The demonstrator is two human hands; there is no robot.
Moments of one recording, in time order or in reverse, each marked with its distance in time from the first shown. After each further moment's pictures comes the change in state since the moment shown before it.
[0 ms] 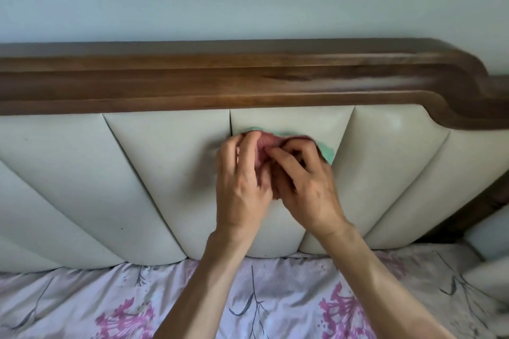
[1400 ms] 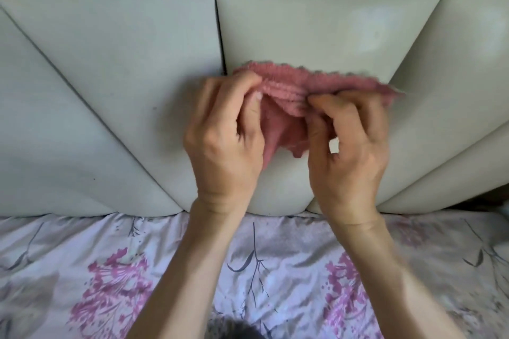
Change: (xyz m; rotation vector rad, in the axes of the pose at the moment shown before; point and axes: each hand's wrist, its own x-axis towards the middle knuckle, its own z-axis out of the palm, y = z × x) left_hand -0.021 -0.040 0.028 0.010 0.281 0.059; right_hand -0.036 0.008 0.030 0.077 0.299 0.213
